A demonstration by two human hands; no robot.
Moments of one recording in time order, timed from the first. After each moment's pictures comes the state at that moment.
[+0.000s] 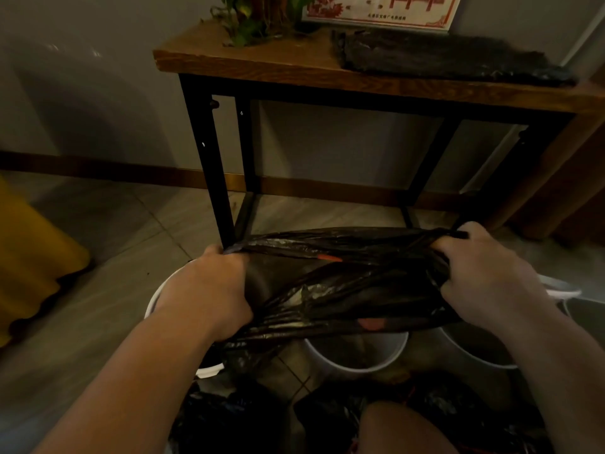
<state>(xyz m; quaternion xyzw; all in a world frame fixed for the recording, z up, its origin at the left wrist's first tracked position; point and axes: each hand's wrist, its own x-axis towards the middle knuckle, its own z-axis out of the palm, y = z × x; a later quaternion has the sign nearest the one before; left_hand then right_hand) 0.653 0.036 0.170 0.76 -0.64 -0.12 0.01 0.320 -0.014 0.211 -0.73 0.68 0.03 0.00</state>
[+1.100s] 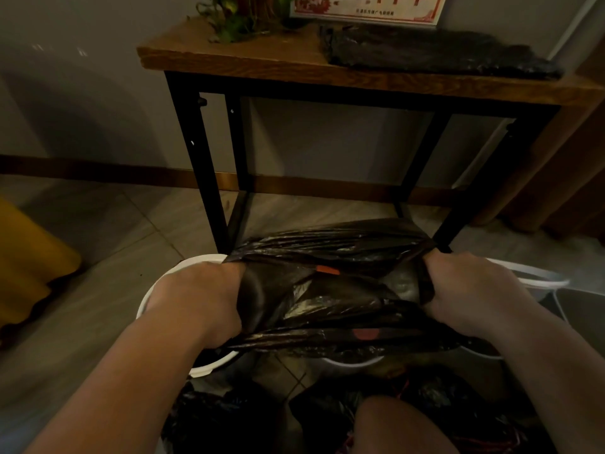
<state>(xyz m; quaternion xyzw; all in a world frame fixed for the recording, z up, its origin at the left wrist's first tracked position) 0.644 0.041 0.172 0.73 -0.67 -0.11 -0.09 0.307 -0.007 0.193 -0.78 0.62 0.06 0.00</state>
